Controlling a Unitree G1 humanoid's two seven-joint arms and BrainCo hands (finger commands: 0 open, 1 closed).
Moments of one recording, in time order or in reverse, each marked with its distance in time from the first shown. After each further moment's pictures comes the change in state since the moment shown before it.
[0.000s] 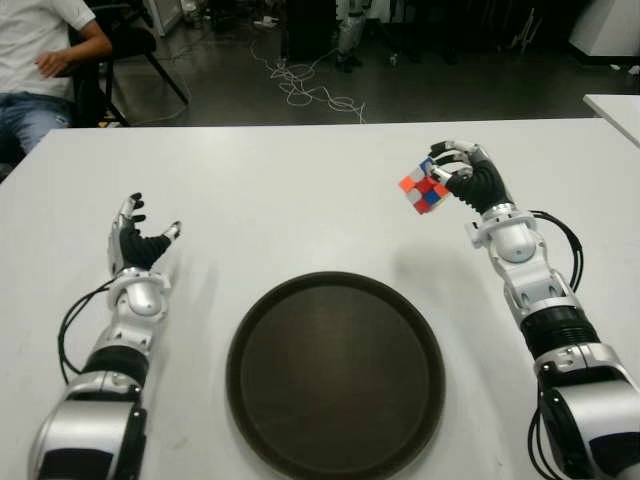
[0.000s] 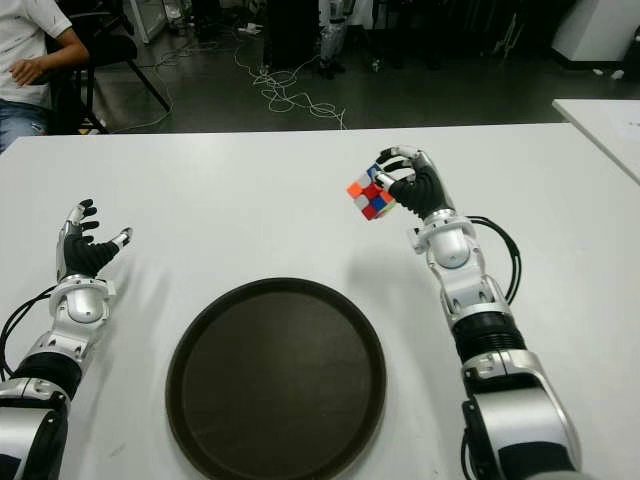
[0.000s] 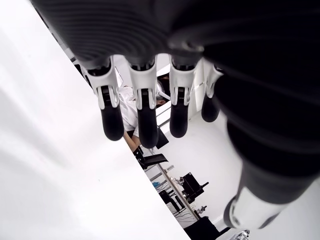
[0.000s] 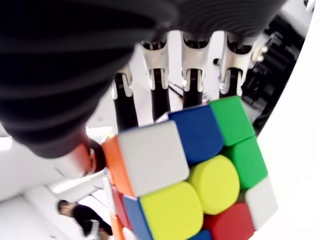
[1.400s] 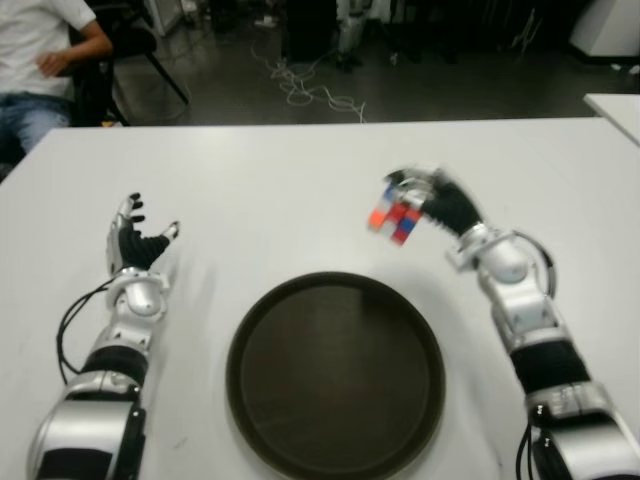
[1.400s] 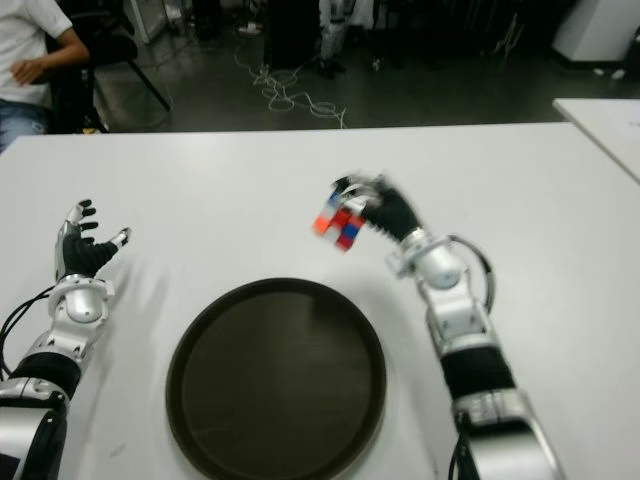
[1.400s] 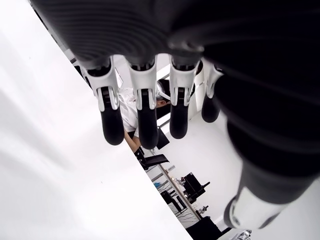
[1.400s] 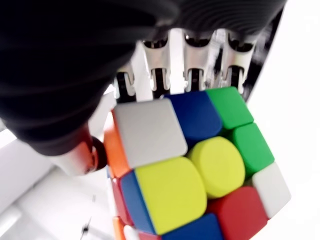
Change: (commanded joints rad) left arm -0.001 0.000 -0.001 0.002 0.004 -0.005 0.007; right arm 0.198 0.040 0.068 -0.427 0.102 0.213 0.312
